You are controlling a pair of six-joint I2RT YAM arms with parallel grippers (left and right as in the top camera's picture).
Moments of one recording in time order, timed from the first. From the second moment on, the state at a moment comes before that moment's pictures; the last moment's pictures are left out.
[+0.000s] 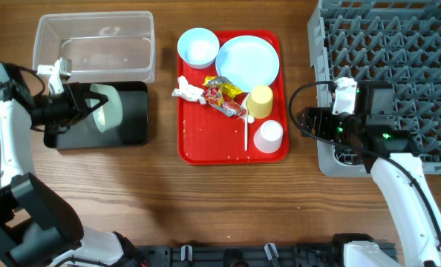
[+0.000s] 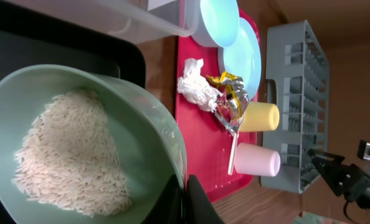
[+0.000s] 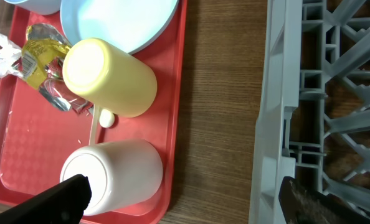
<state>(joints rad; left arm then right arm) 0.49 1.70 1.31 -1.02 0.89 0.17 0.00 1.24 0.85 -0.56 -0.28 0.05</state>
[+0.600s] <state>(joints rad) 0.64 1.70 1.18 -0.88 1.22 0.19 0.00 1.24 0.85 -0.59 -0.28 0.05</state>
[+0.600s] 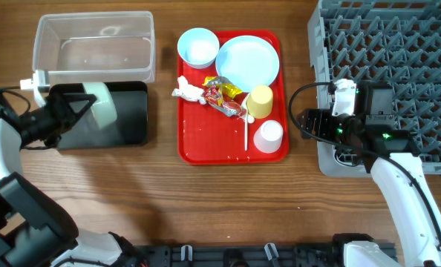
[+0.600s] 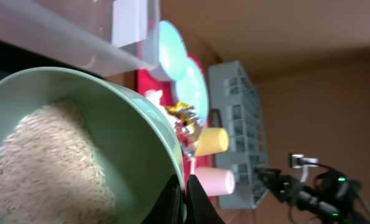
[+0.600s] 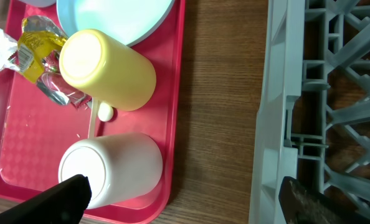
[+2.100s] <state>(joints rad) 0.71 1.87 1.18 -0.90 1.54 0.23 0.00 1.24 0.85 -0.64 -0.28 0.05</state>
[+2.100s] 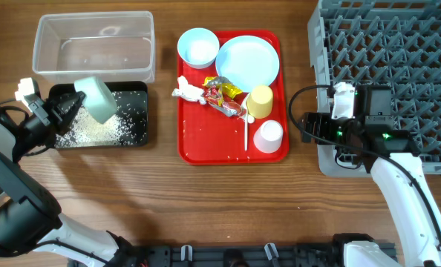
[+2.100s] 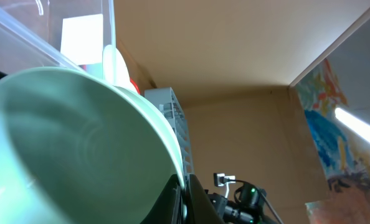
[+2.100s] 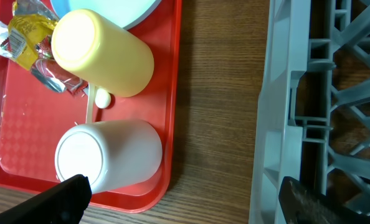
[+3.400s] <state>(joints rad) -0.56 1.74 1.24 -0.69 0.10 -0.03 0.00 1.24 0.85 -0.64 -0.28 0.05</state>
